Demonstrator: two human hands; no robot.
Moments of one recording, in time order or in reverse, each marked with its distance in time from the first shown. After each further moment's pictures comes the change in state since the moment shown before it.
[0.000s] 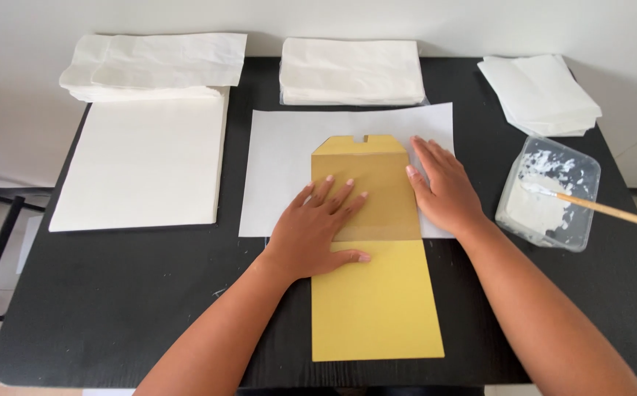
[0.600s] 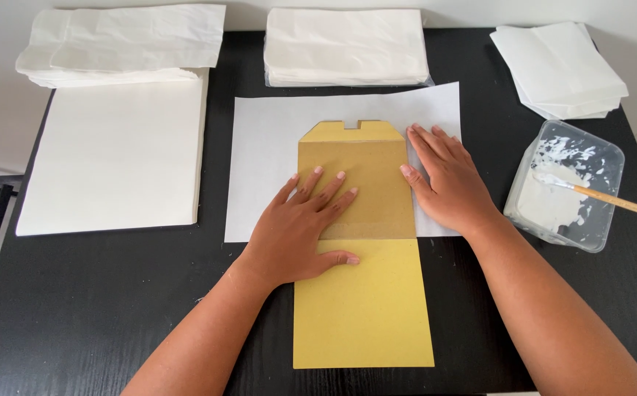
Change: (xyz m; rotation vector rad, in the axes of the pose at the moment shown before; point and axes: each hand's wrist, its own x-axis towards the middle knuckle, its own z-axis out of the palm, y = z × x) left_hand -0.001 0.000 -0.019 -0.079 -0.083 -0.034; right_hand 0.002 0.000 -0.006 -0.108 -0.119 0.018
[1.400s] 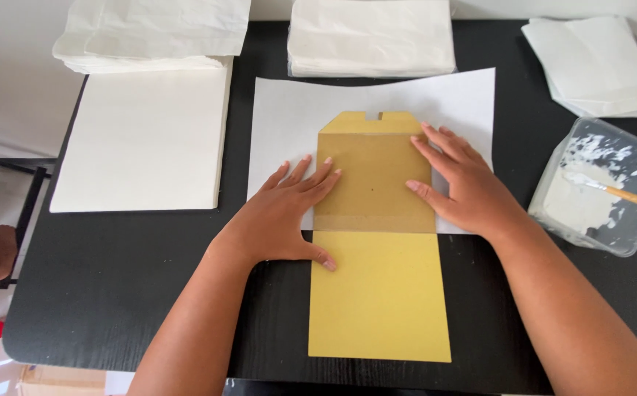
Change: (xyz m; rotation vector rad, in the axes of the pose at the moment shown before) left_hand -0.021 -0.037 -0.014 -0.214 -0.023 0.007; right_hand -0.010 -0.002 -0.005 0.103 0.011 -0.238
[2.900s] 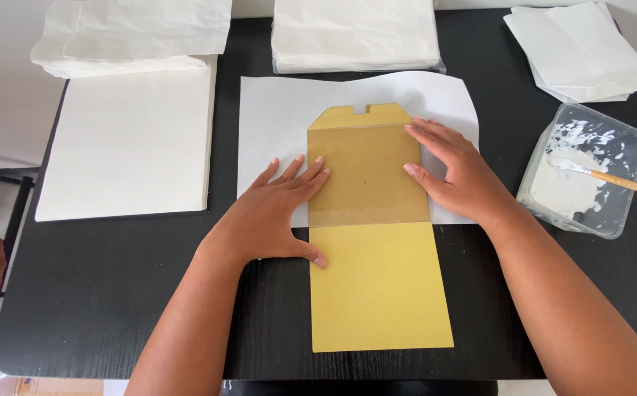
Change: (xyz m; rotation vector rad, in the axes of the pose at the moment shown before) left_hand 0.002 -0.001 -0.002 -0.063 0.028 0.012; right_hand -0.001 0.000 -0.001 0.222 0.114 0.025
